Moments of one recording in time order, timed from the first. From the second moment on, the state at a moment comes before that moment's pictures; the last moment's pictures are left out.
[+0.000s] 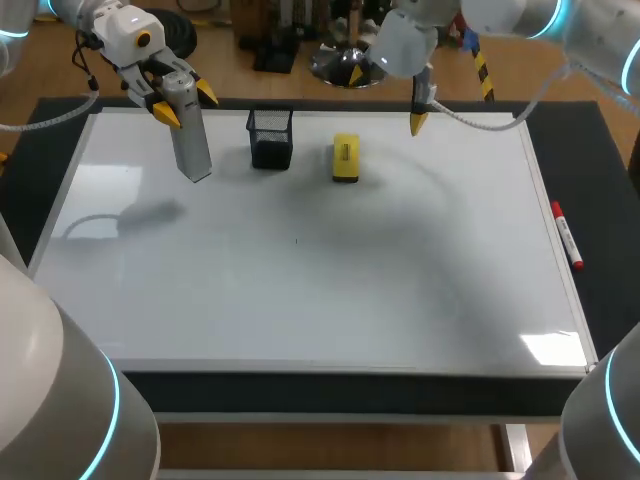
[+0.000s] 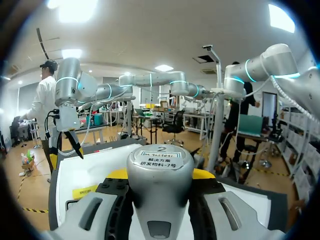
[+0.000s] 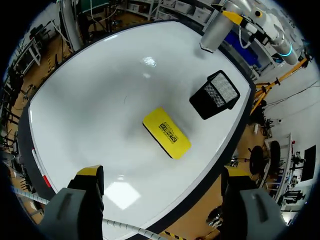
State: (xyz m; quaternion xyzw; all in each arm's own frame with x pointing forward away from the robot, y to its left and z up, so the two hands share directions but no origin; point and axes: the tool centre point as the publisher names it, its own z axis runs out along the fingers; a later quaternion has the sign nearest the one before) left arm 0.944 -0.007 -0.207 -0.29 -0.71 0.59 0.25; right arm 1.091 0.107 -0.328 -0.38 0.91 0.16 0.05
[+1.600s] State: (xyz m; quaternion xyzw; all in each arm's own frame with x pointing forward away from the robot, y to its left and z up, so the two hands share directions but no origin) left arm 0.964 -0.035 -0.177 -0.27 -0.73 0.58 0.26; right arm 1.076 0.089 -0.306 -0.32 0.93 0.18 0.07
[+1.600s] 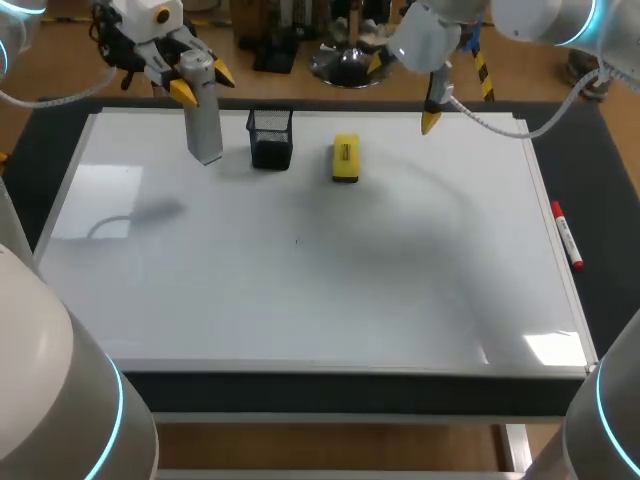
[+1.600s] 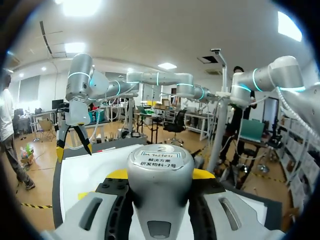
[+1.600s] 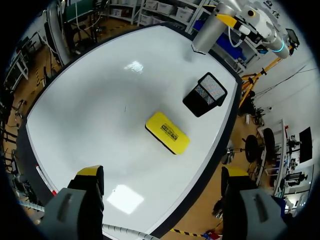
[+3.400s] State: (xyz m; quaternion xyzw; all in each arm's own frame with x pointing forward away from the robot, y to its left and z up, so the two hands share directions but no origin) left arm 1.049 -0.118 -0.136 -0.13 -0.74 0.64 0.15; right arm 1.076 0.089 -0.306 -0.32 0.93 0.18 0.07
